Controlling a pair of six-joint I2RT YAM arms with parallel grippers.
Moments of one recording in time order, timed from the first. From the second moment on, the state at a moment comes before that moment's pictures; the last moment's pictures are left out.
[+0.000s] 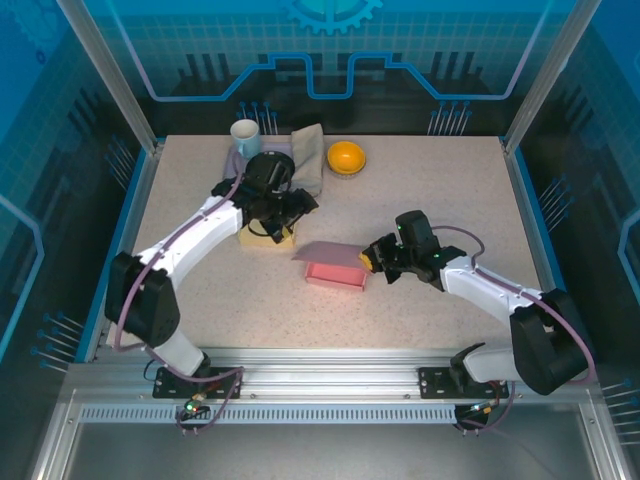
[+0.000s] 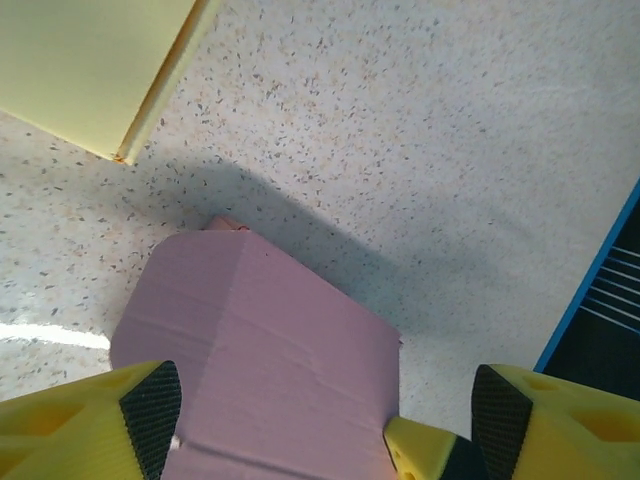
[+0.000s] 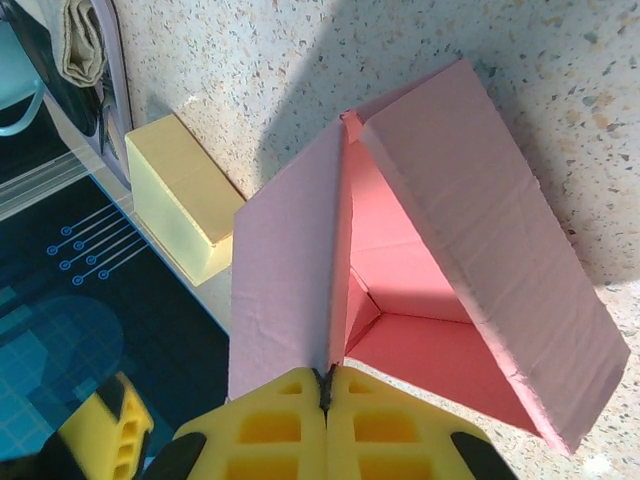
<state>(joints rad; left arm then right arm) -0.43 1.64 1.37 -0.74 0.26 -1.12 0.45 1.33 0.69 -0.17 -0.41 1.60</state>
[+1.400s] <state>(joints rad) -0.57 1.72 1.57 -0.81 0.30 -0.98 0.29 1.24 0.75 -0.18 -0.63 1.60</state>
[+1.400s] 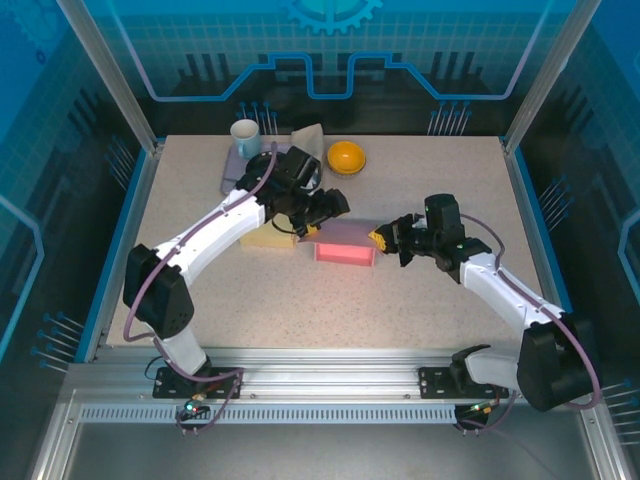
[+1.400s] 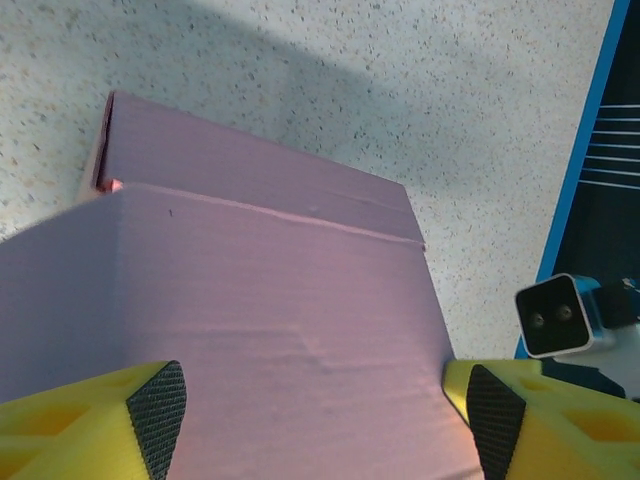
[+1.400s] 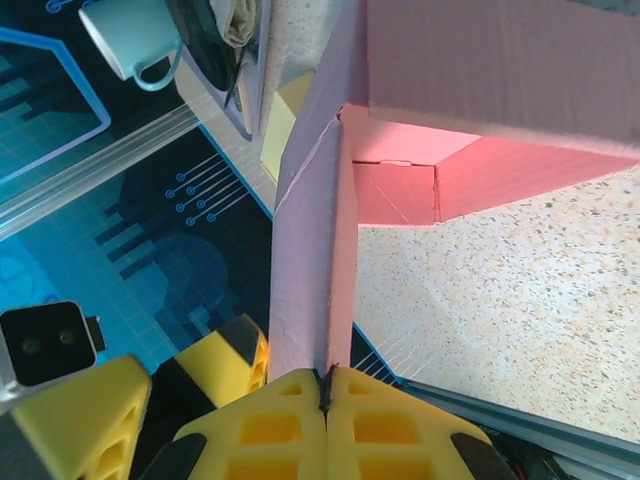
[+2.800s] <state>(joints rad) -0.60 1.76 1.58 -0.85 0.25 -0.97 0.25 1.20 0.67 -0.14 -0.63 1.63</state>
